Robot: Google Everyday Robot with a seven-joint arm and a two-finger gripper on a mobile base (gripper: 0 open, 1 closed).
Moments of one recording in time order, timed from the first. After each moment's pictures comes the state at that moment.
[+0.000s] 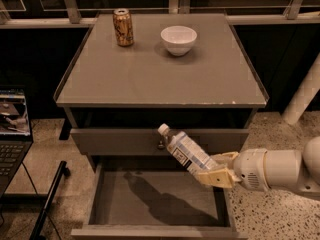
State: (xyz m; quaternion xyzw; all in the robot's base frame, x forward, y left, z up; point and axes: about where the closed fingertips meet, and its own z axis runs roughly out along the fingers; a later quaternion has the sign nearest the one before) arm 0.423 -0.148 0.723 -0.32 0.83 0.29 0.35
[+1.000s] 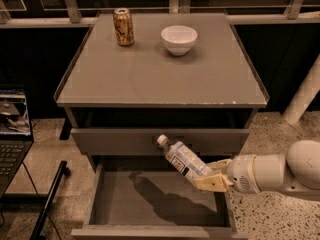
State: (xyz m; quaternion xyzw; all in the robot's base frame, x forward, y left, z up) arm 0.431 -0.148 0.669 -0.31 0.84 0.30 0.31
